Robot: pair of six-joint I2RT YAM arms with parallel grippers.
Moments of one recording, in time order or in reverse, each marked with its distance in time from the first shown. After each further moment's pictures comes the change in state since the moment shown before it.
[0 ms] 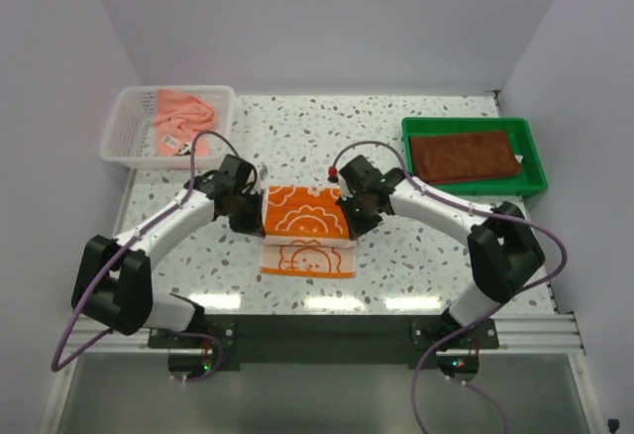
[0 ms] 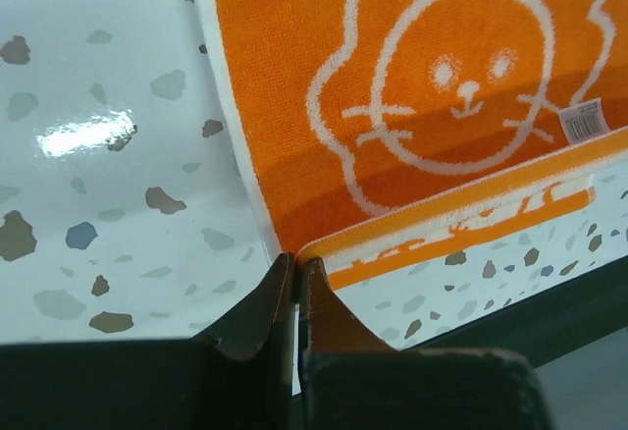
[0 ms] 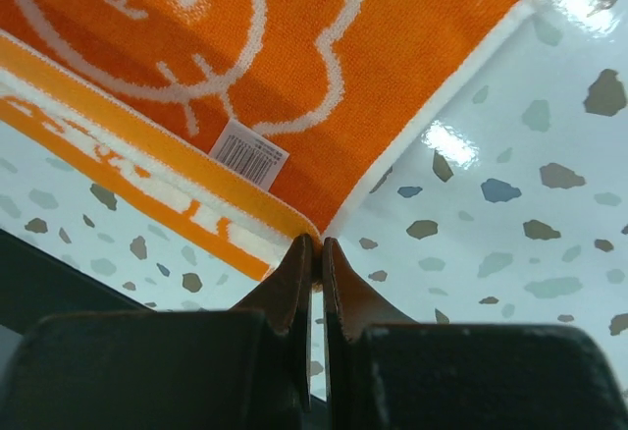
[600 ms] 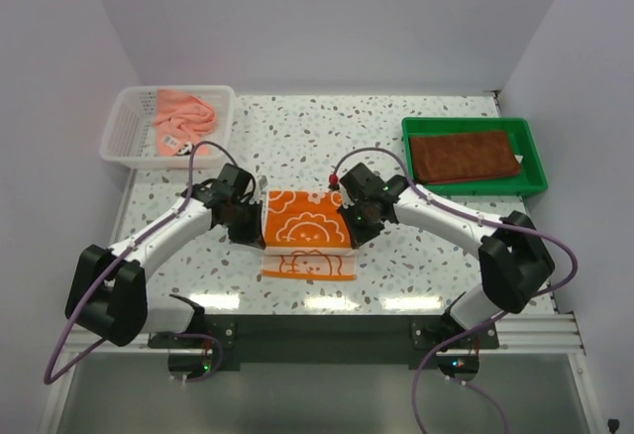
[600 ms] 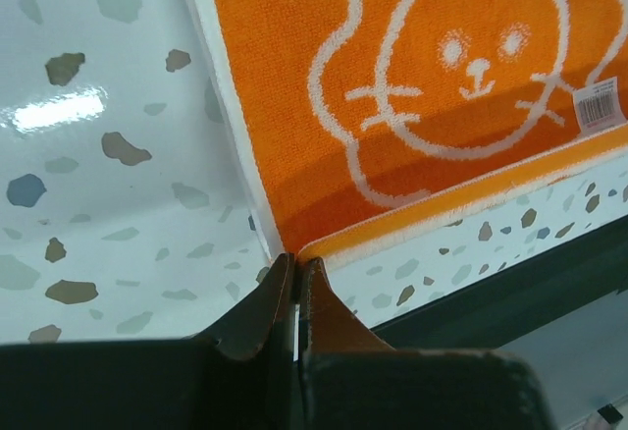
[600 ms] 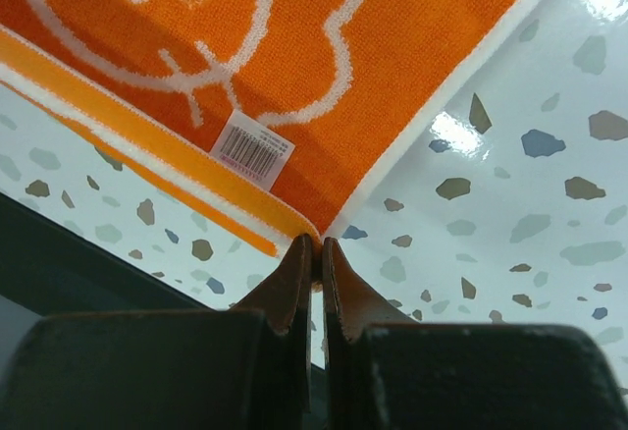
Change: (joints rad) left arm -0.012 -0.072 -0.045 -0.047 0.034 -0.024; right arm 0.043 -0.078 -0.028 -0.048 0.016 0.032
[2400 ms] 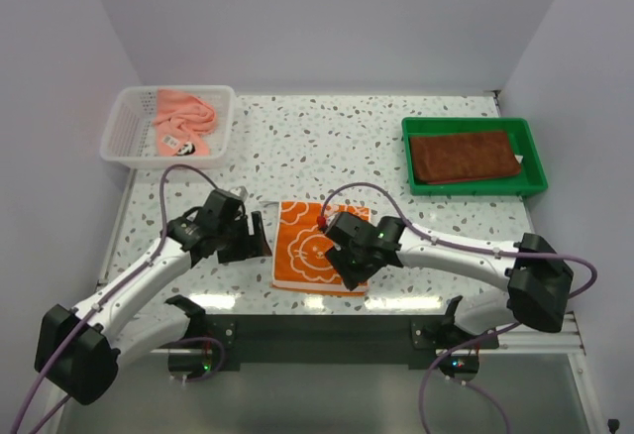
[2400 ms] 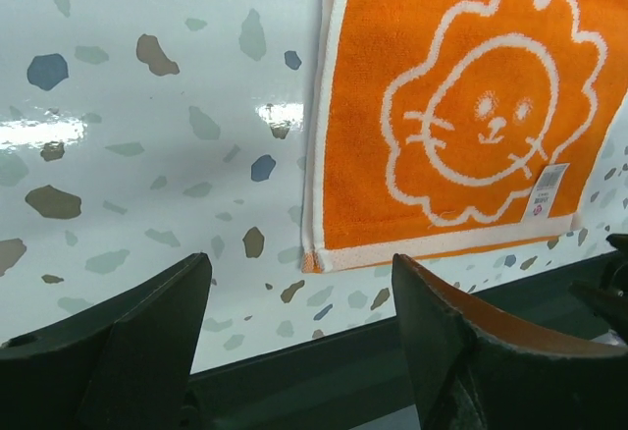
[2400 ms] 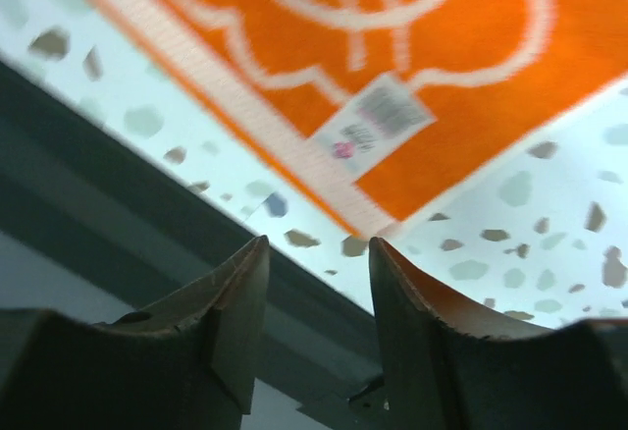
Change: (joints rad) left arm -0.092 -0.350 -0.191 0.016 -0.132 -0.287; right arm 0.362 -0.157 -0.162 -0.007 0.097 0.158
